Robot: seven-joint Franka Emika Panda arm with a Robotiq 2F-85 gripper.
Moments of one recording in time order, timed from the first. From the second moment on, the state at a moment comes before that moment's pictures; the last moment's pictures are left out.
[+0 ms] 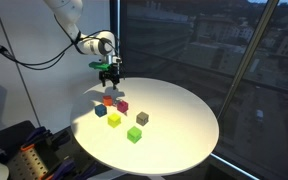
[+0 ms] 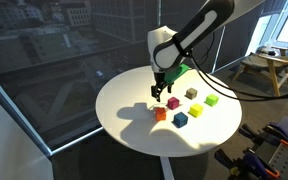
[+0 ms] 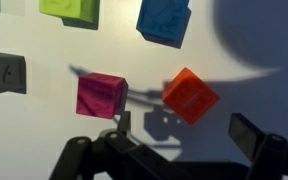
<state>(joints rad) 0.24 0.59 0.02 -1.79 -0.13 2.27 0.21</state>
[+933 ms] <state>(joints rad) 0.18 0.36 0.06 -2.01 -0.06 2.33 0.17</state>
